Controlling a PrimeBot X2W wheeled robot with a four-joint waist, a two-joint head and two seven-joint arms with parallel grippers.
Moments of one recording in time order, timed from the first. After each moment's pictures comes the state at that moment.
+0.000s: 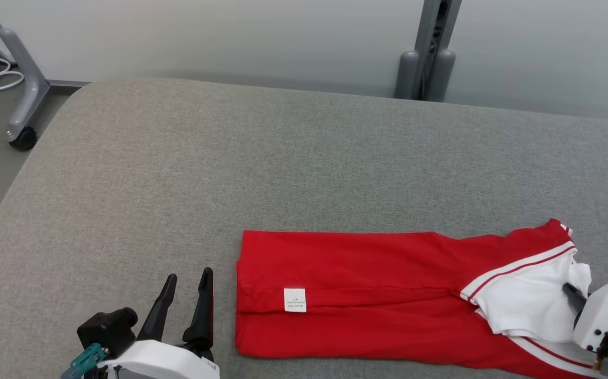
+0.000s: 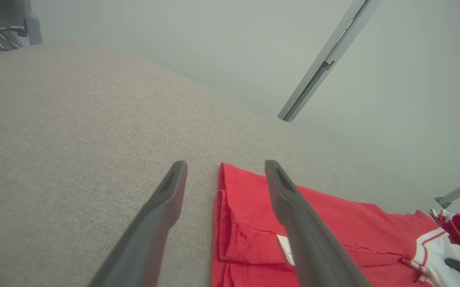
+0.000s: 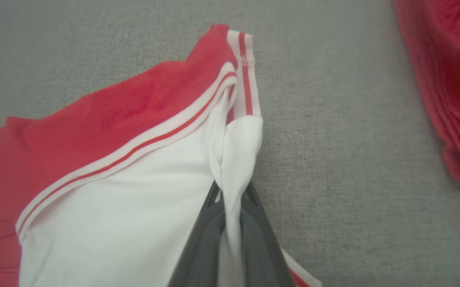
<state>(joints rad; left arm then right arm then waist) -0.04 0.28 -0.50 0.08 -0.85 0.23 -0.25 -0.25 -0.24 -0.11 0.57 0.45 0.13 0.42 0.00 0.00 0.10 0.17</state>
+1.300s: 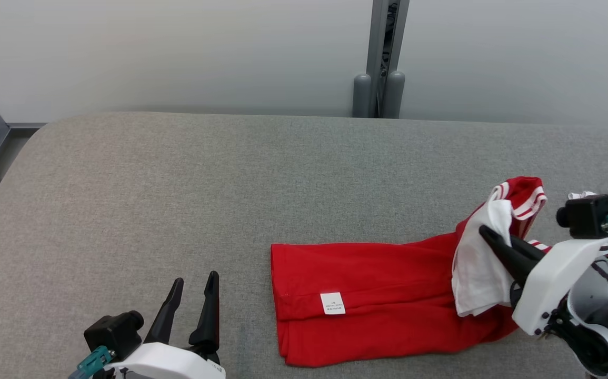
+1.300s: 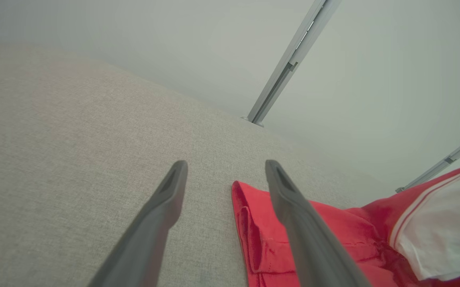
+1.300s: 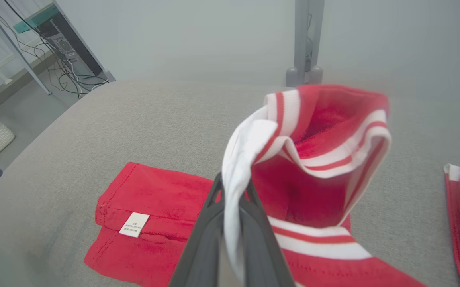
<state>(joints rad) -0.04 0.26 -0.50 0.10 -0.86 0.22 -0.25 -0.17 -0.24 0.09 -0.06 0.55 0.13 0.59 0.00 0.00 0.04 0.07</state>
